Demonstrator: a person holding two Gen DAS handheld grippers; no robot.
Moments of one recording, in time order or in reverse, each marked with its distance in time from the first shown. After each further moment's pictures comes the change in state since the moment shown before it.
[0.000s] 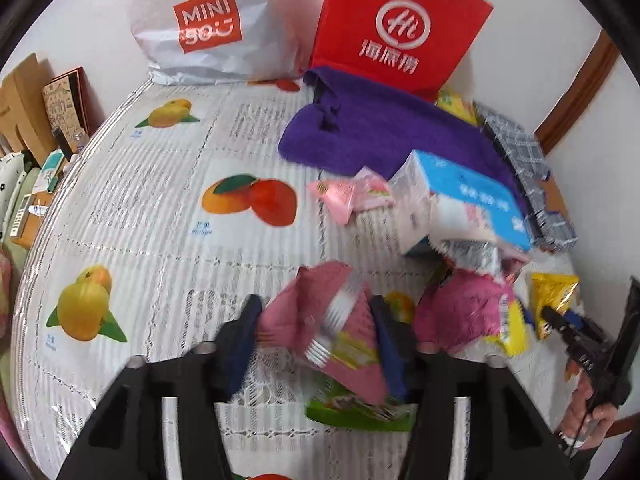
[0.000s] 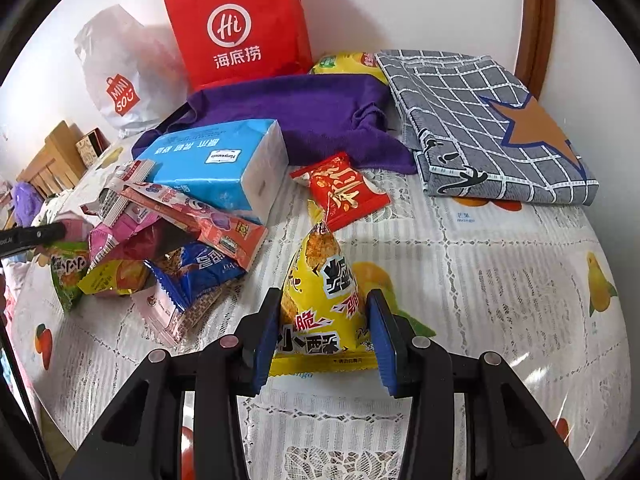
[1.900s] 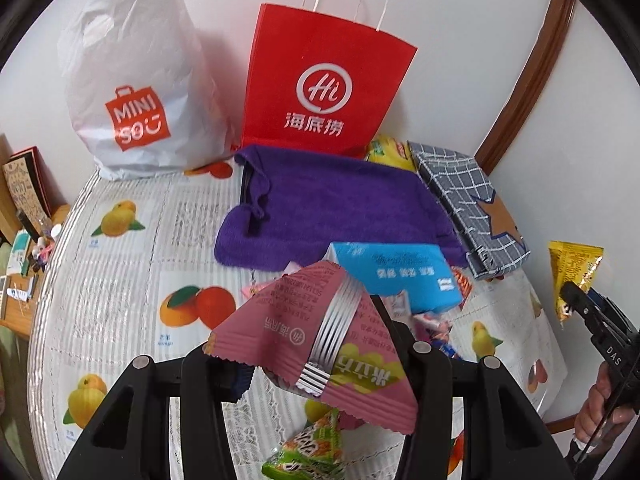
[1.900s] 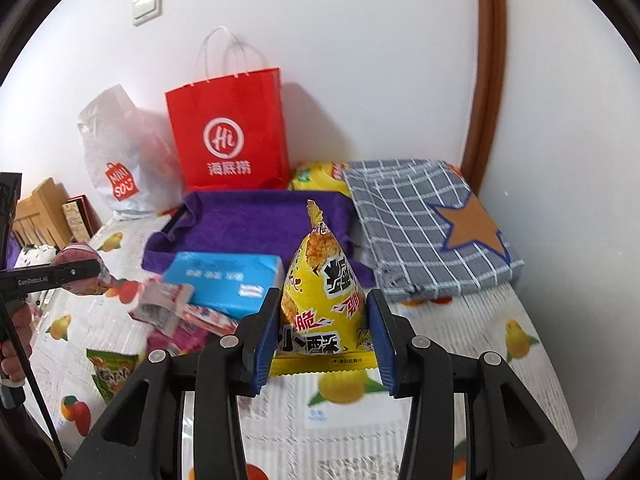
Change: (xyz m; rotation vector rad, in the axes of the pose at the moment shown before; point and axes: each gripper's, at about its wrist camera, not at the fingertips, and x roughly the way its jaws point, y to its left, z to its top) left arm -0.045 -0.038 0.060 0.136 -0.155 -0.154; right arm -0.105 0.040 0.049 0.017 -0.272 -0.152
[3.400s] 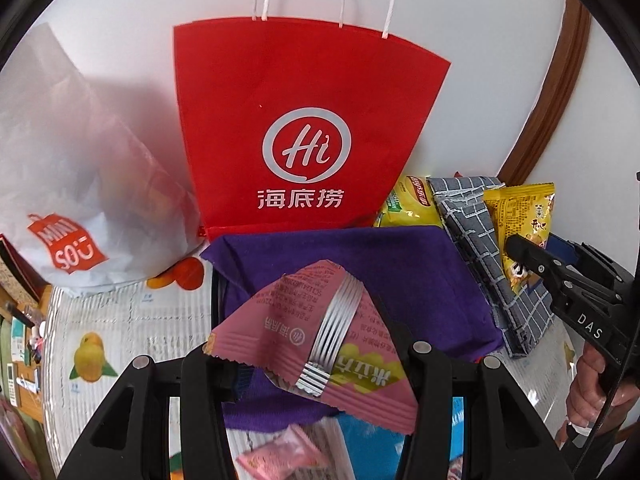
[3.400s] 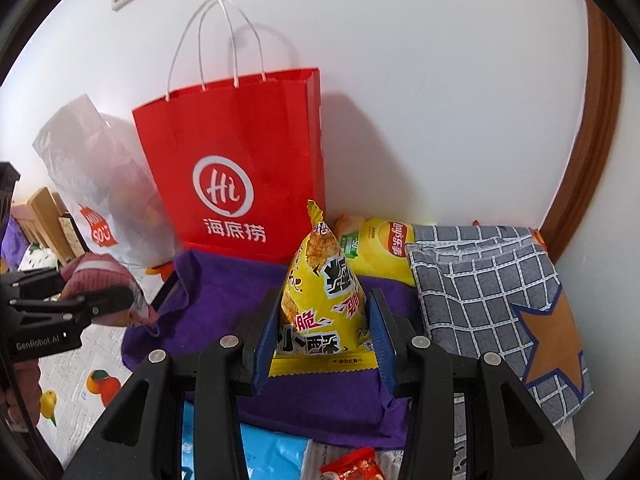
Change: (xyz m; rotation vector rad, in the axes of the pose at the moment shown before) left arm 0.104 -0.026 0.139 0.110 0.018 0.056; right arm 0.173 0.033 0.140 -0.077 0.041 0.084
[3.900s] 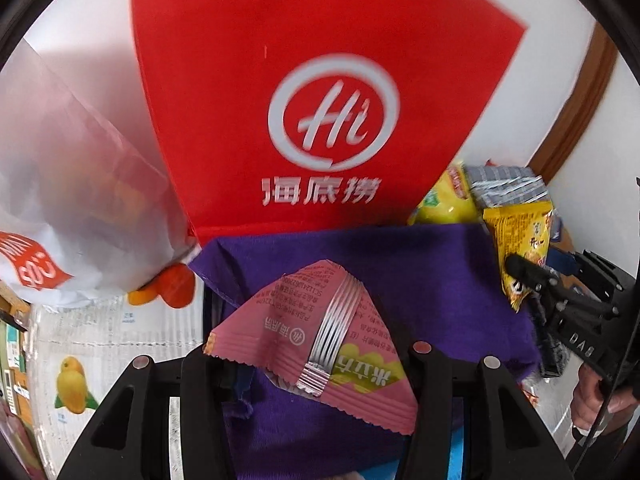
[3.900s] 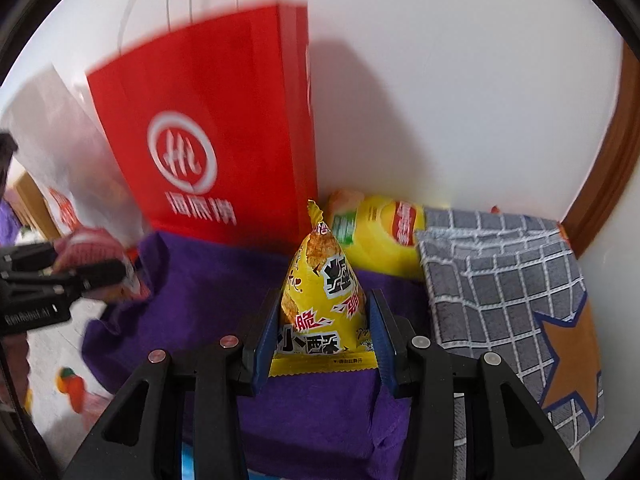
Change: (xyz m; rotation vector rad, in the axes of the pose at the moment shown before) left arm 0.075 0.016 0.018 -0.018 0.100 0.023; right arm 0.086 -0.010 0.000 -0.050 0.132 -0.005
